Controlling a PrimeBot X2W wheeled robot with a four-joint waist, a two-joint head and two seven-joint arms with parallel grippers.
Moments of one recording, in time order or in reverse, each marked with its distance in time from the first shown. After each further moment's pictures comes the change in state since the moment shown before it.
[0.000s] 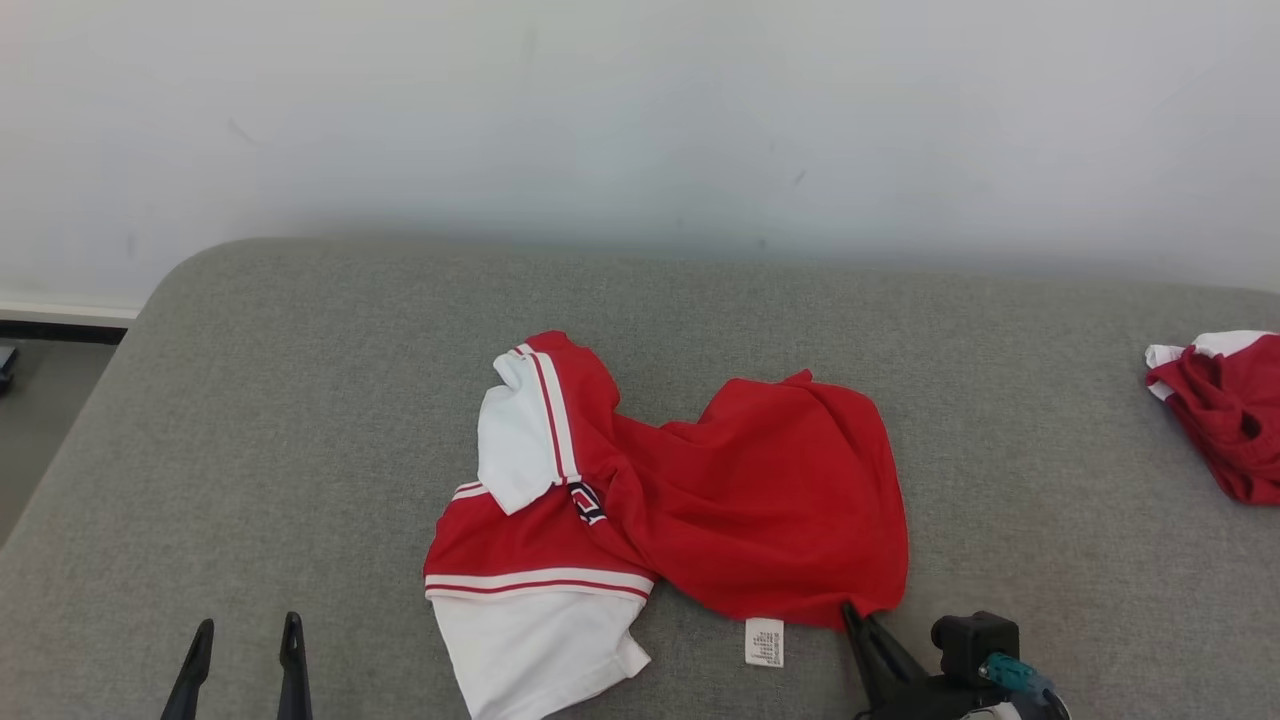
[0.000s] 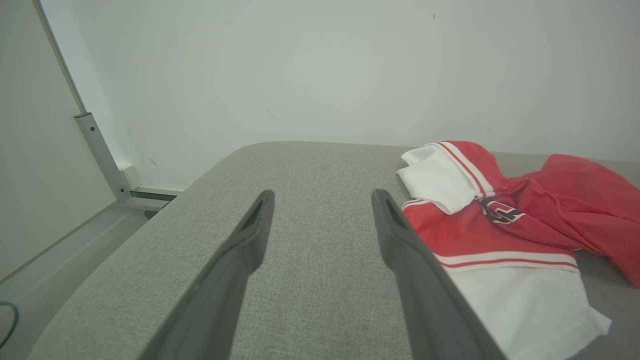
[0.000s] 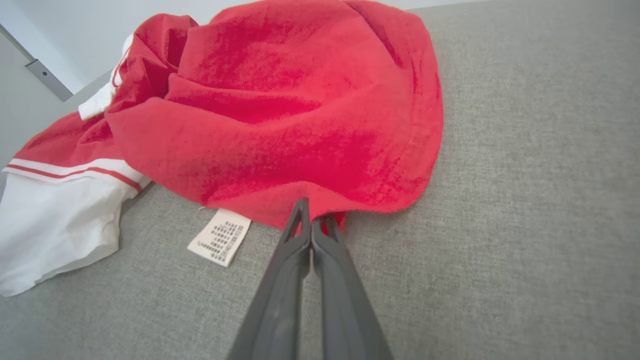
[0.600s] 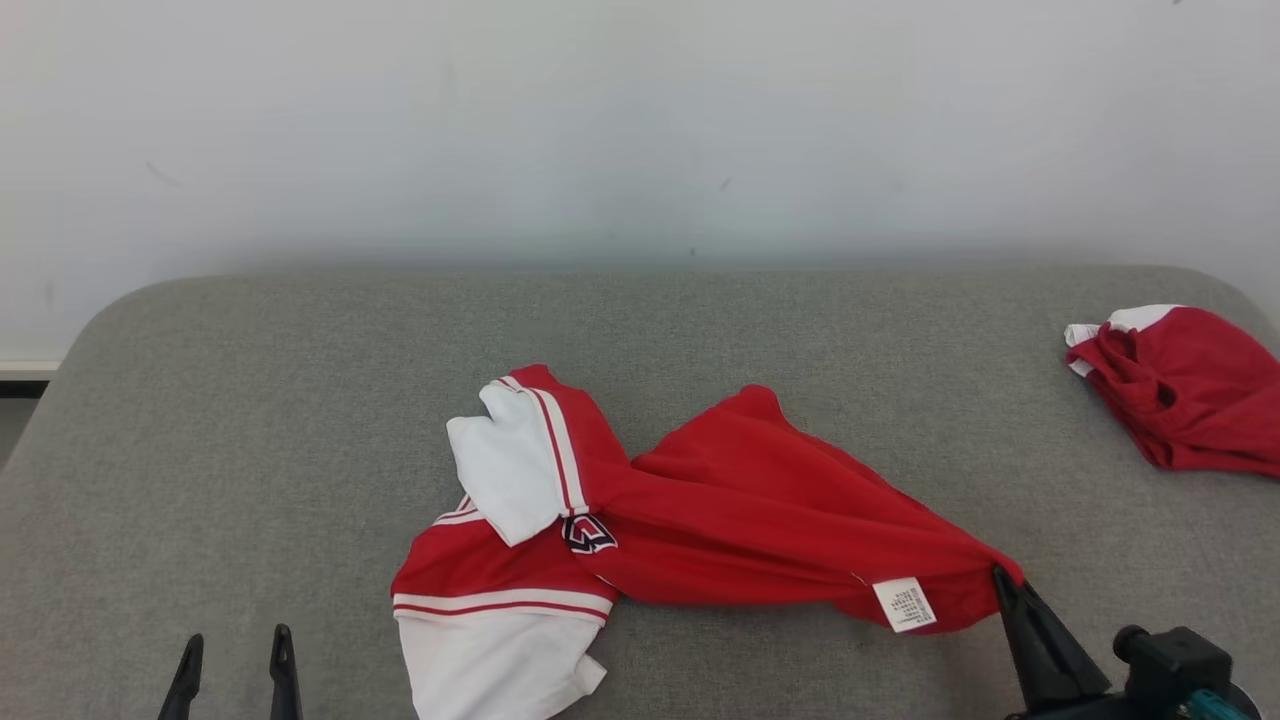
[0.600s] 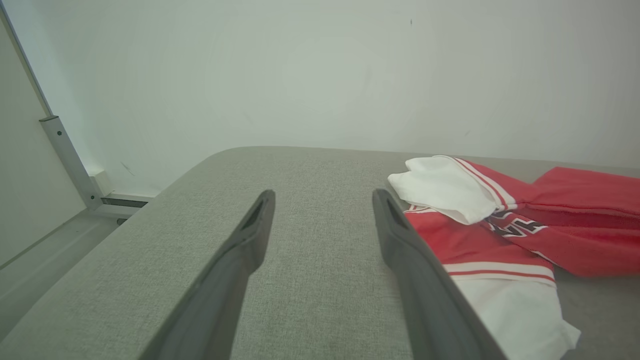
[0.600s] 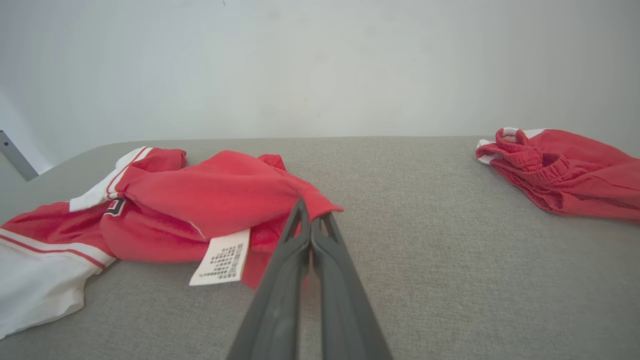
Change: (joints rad) left arm 0.023 -0.020 0.030 -0.009 -0.004 -0.002 0.000; right arm 0.265 -0.149 -0.158 -0.561 -0.024 0.000 0.065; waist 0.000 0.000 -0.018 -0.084
